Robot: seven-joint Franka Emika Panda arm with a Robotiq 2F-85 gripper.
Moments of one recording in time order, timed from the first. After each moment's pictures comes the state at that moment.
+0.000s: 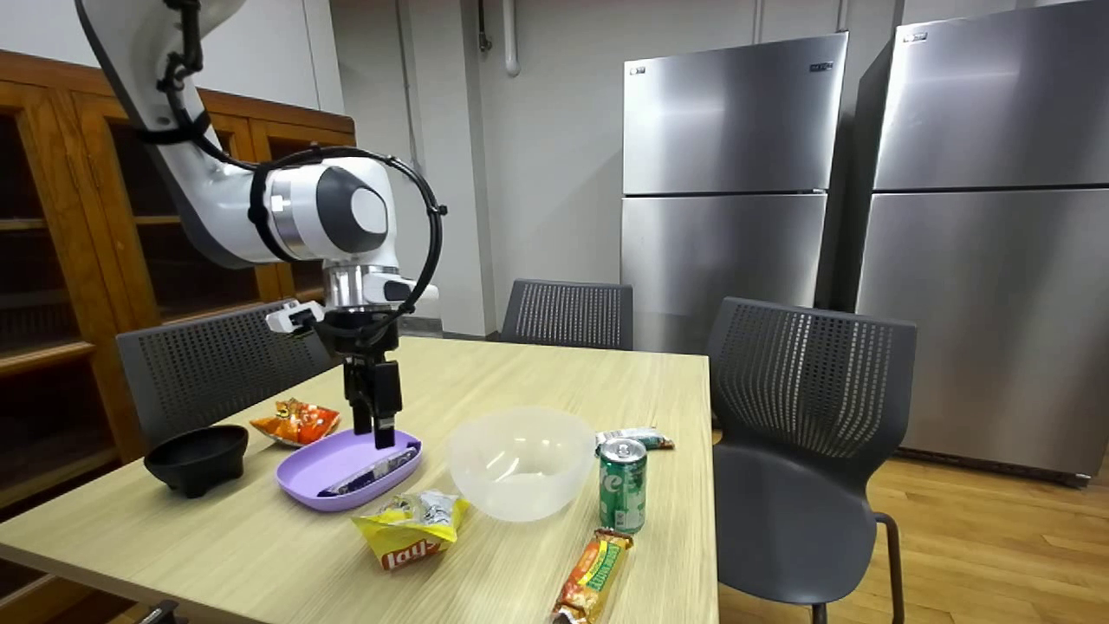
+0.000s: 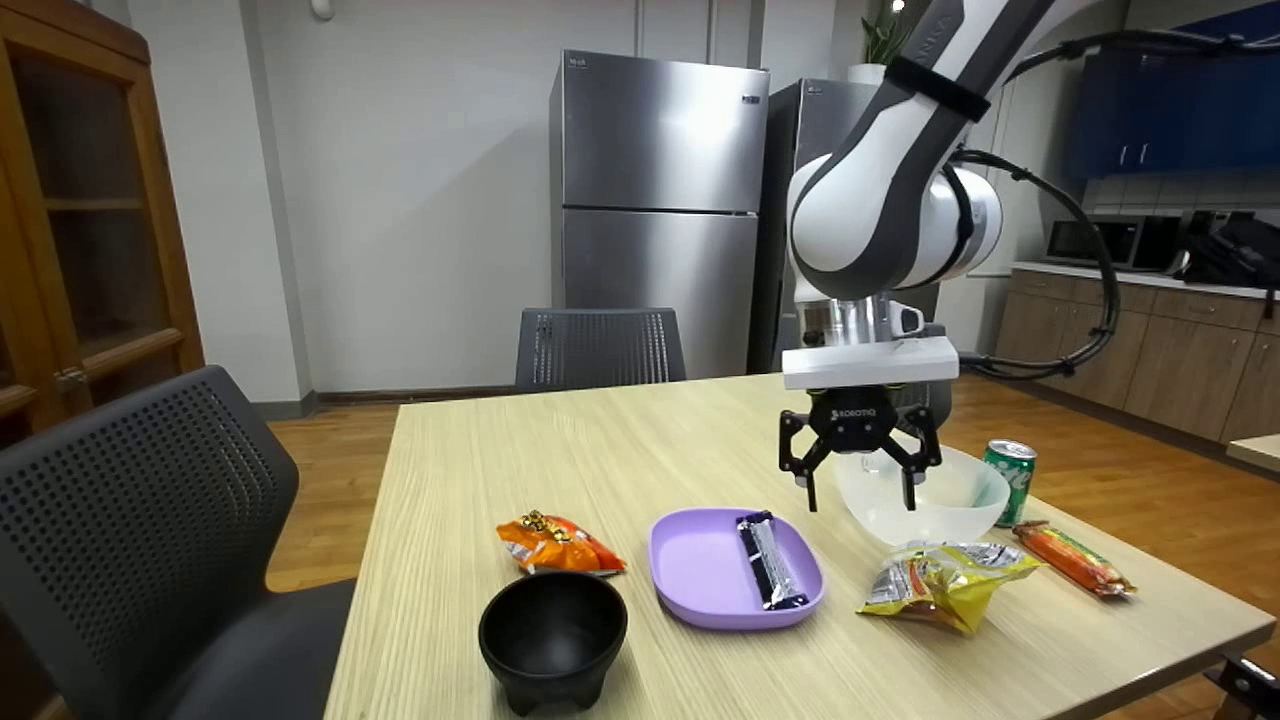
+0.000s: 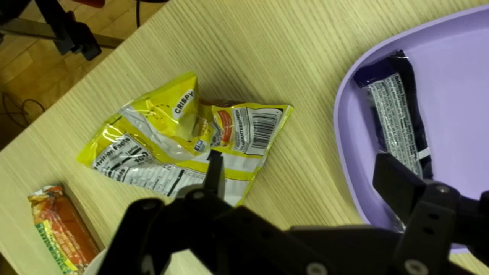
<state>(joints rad) 0.16 0.29 -0.06 -2.36 -0.08 2.42 0.77</state>
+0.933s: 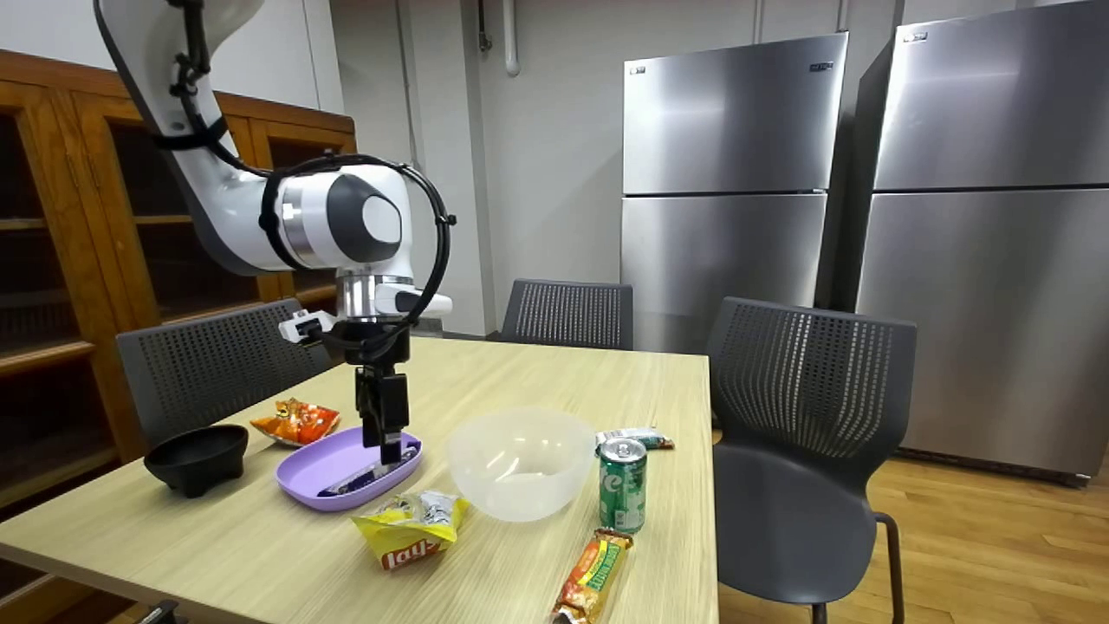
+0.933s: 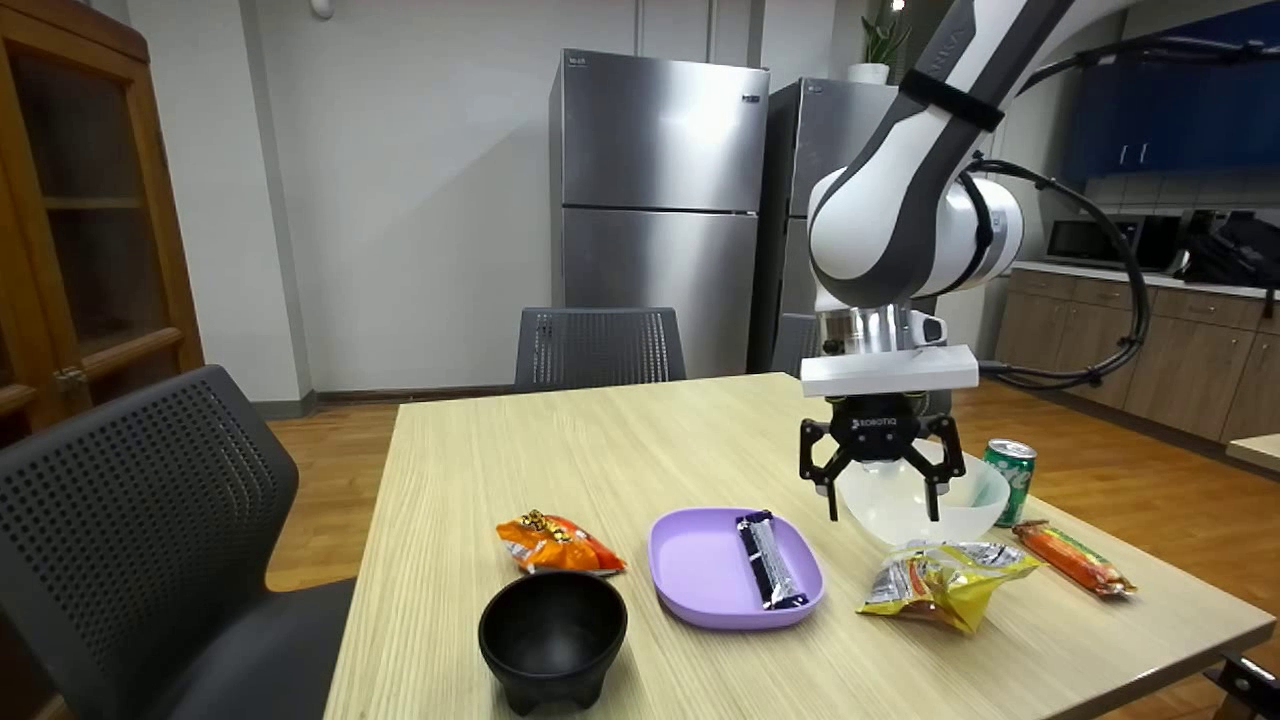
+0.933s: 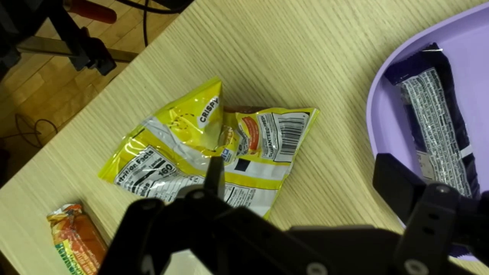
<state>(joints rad) 0.12 0.29 -0.07 -2.38 -0.06 2.43 0.78</state>
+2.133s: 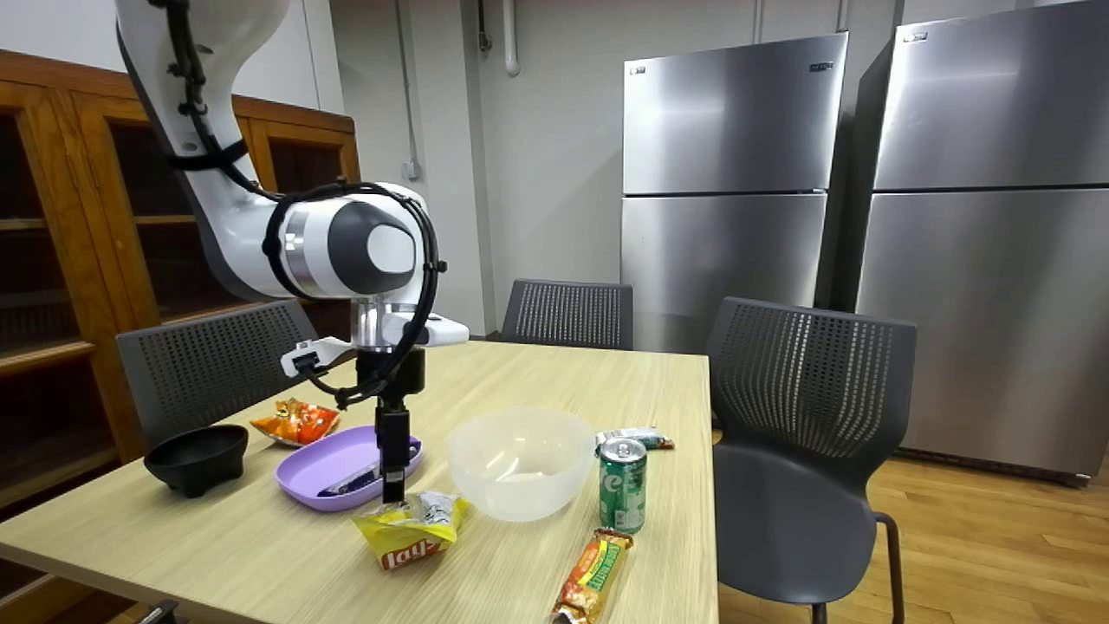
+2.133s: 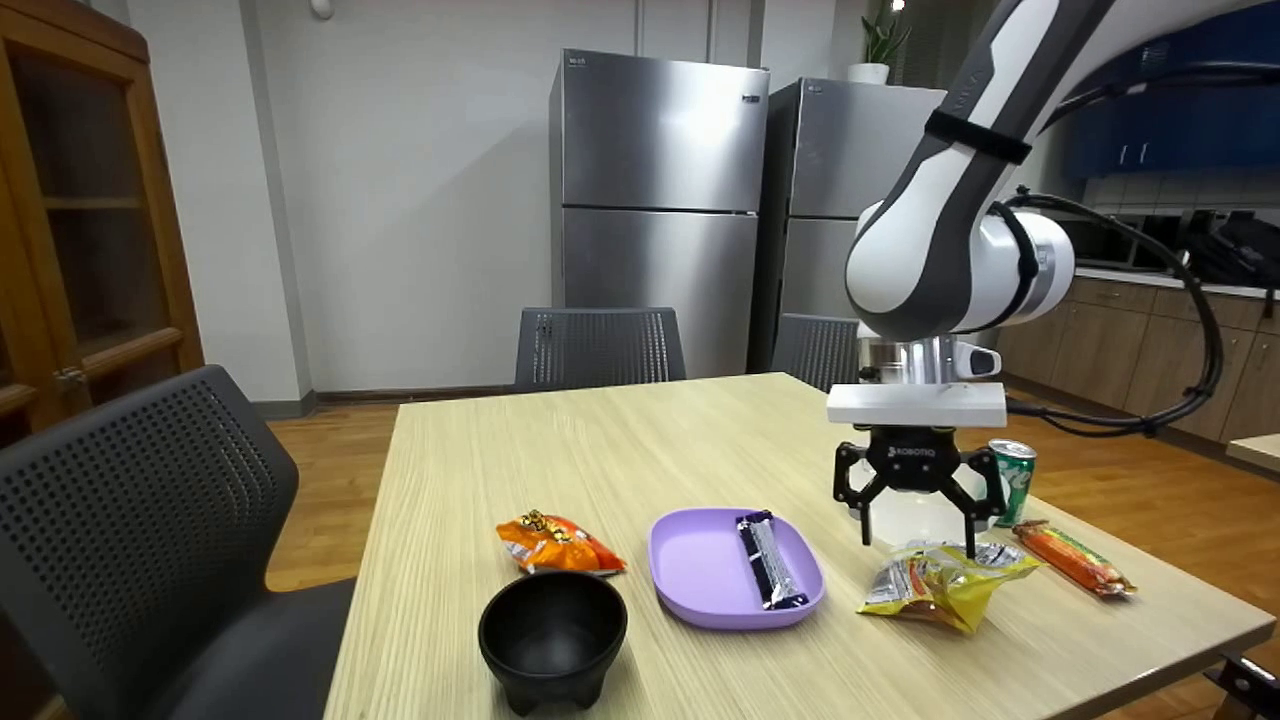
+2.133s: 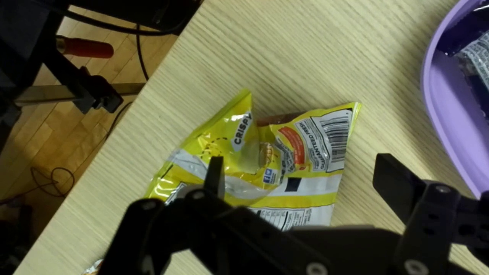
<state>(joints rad) 0.11 0.31 -0.12 -2.47 0.01 2.54 0.85</state>
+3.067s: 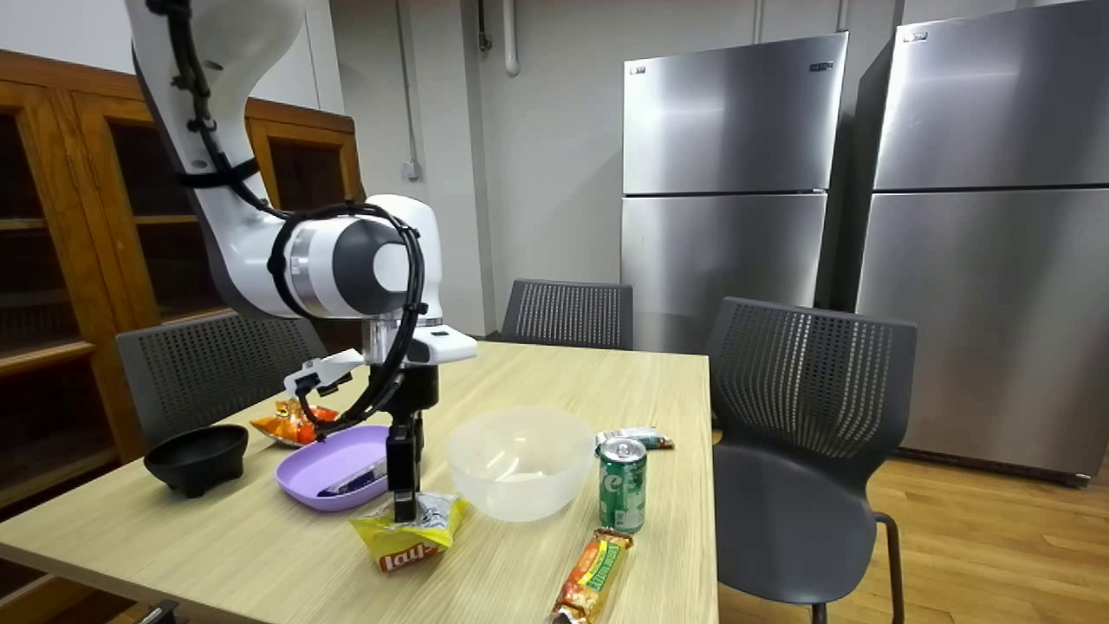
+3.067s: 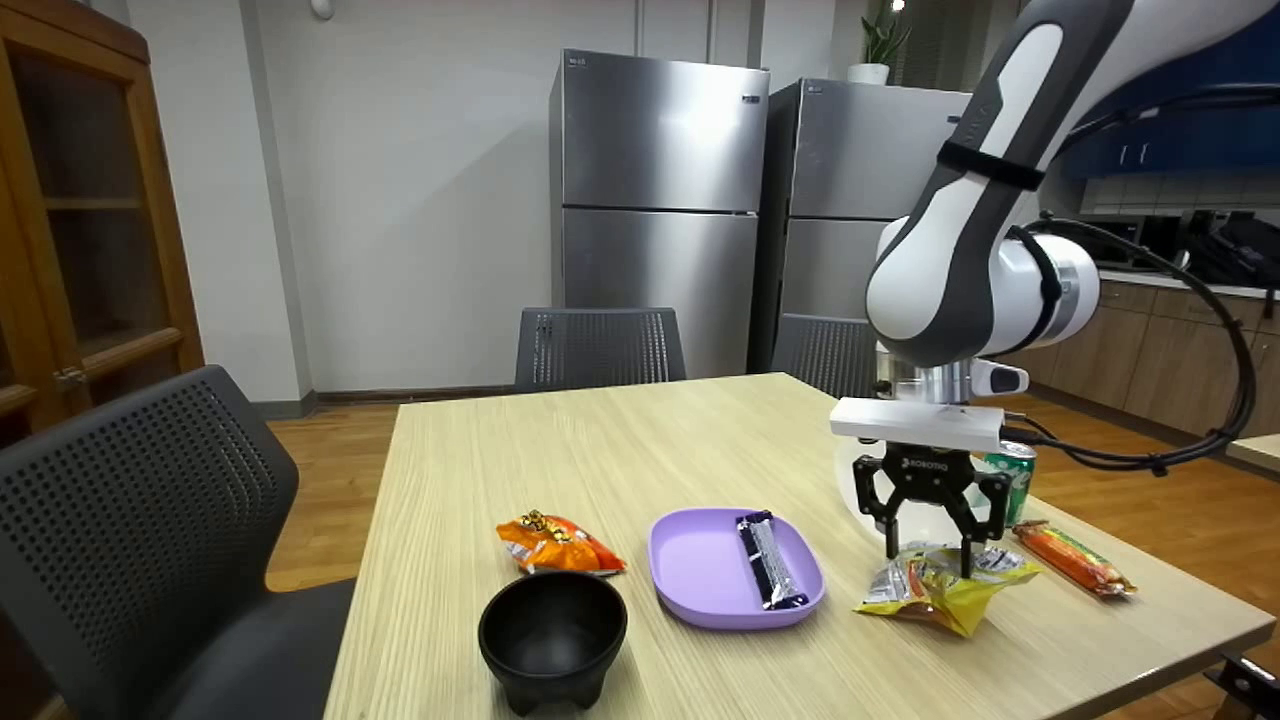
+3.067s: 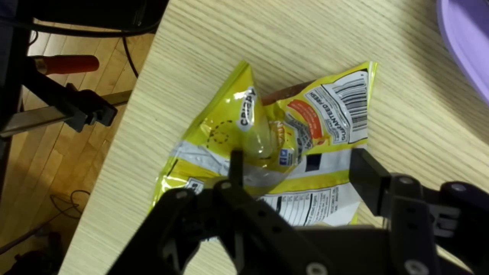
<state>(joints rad) 0.12 0.34 -0.16 -2.50 0.01 2.65 1.00</state>
